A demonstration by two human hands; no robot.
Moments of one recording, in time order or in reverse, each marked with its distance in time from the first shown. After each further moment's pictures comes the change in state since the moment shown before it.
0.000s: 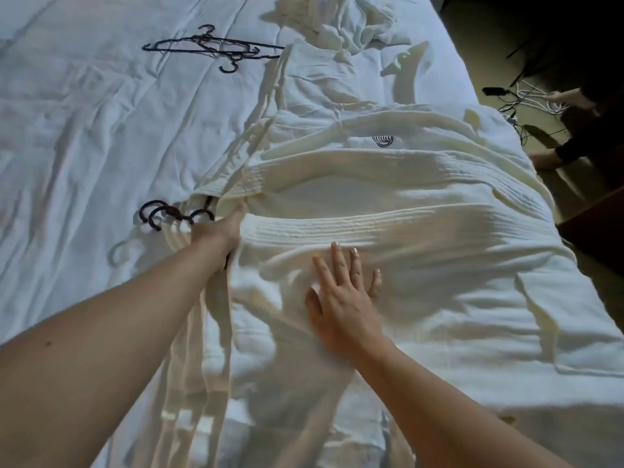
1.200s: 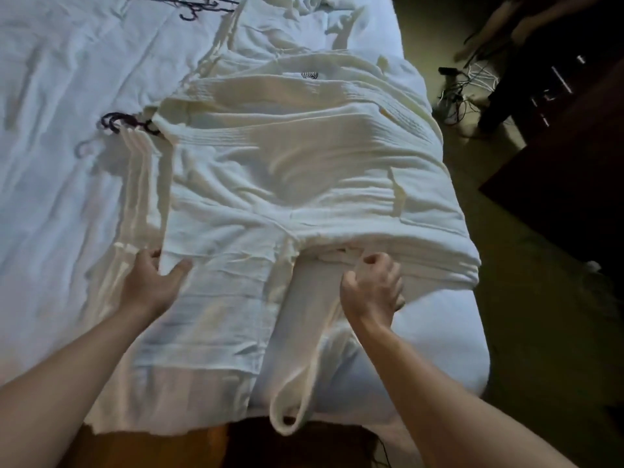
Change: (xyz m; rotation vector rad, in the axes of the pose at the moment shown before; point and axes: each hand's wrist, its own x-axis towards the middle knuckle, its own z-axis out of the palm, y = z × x) left_hand -0.235 -0.249 -0.063 0.367 0.030 0.308; right_hand -0.266 0.127 -0.036 0.418 0.354 0.642
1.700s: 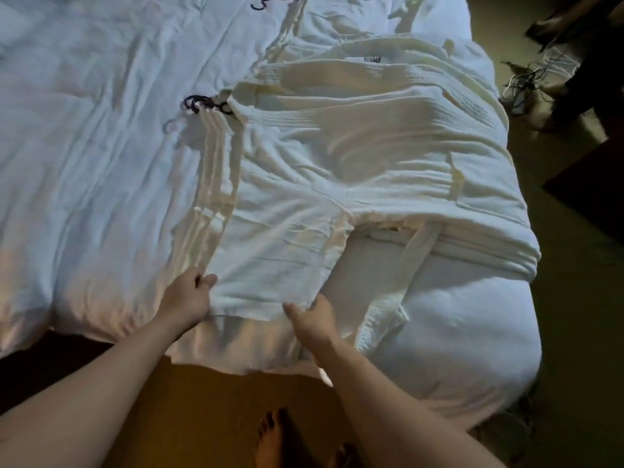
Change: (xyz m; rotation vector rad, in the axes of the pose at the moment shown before) left_hand -0.072 -0.063 -0.047 0.107 -0.070 -0.048; right_hand -0.145 -0.012 0.089 0.485 -0.742 0.122
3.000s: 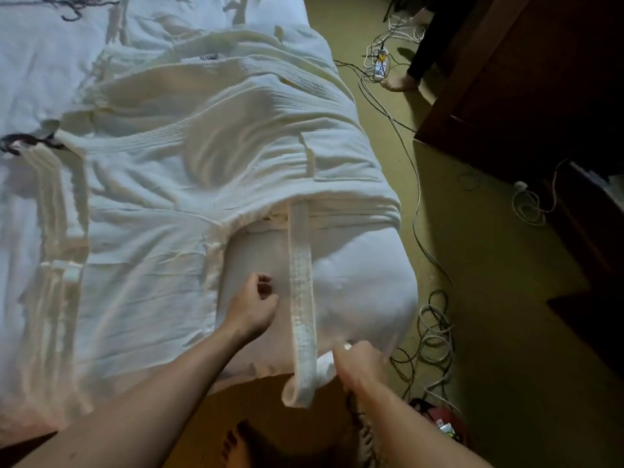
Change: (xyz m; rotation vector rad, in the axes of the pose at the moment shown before) left_hand -0.115 0.173 0.178 -0.059 -0.477 0.318; right_hand -0.080 0.104 -0.211 -0.454 0.375 0.518
